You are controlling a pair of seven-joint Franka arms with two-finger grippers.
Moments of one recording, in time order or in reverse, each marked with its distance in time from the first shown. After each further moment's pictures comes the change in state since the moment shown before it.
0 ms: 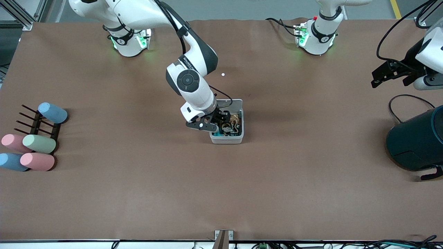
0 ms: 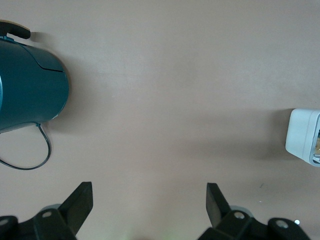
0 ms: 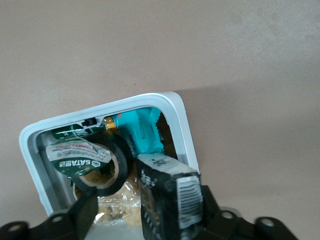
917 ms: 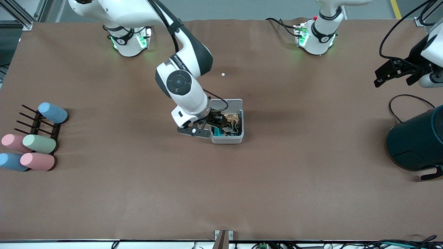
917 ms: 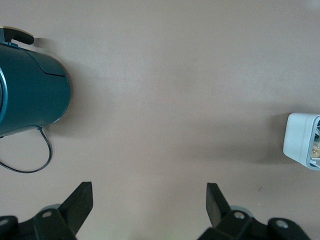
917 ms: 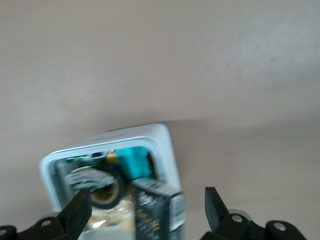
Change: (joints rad) left arm -0.001 0.000 0.003 0.017 0.000 0.001 0.000; right arm -0.066 -0.002 -0.019 0.144 -0.075 -0.199 -0.084
